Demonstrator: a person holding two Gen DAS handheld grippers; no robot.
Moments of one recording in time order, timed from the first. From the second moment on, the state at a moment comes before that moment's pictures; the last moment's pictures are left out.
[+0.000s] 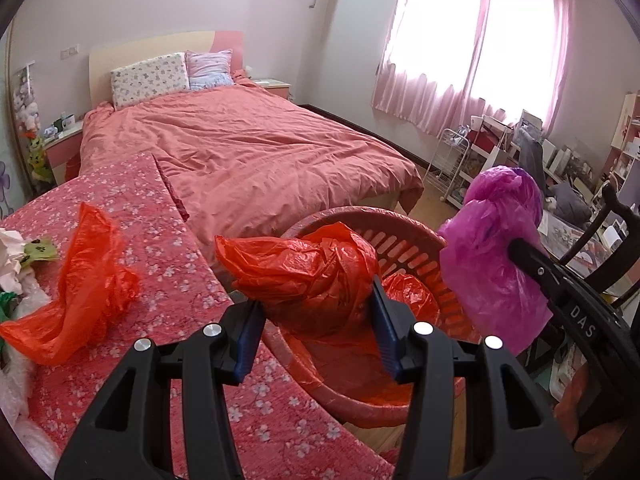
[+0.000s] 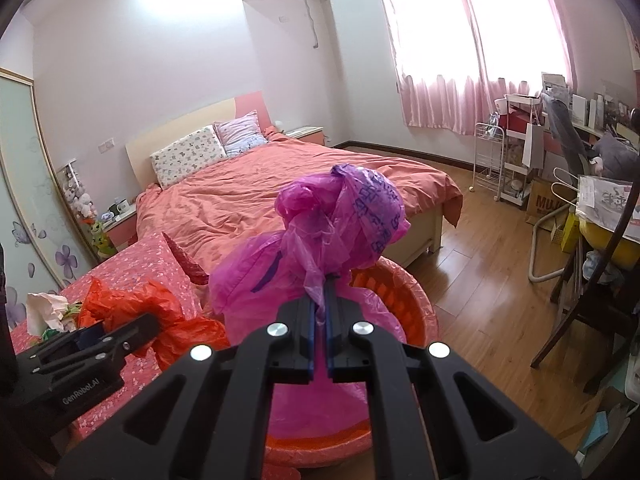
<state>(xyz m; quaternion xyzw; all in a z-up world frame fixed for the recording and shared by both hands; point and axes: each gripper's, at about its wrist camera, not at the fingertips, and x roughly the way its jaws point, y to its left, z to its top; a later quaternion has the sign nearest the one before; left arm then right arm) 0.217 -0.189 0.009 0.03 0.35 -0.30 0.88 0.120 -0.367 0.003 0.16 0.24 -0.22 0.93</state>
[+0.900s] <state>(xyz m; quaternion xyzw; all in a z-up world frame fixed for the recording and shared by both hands) 0.202 -0.133 0.004 0.04 0.36 -0.23 0.90 0.123 -0.351 -0.006 0.13 0.25 -0.21 0.94</state>
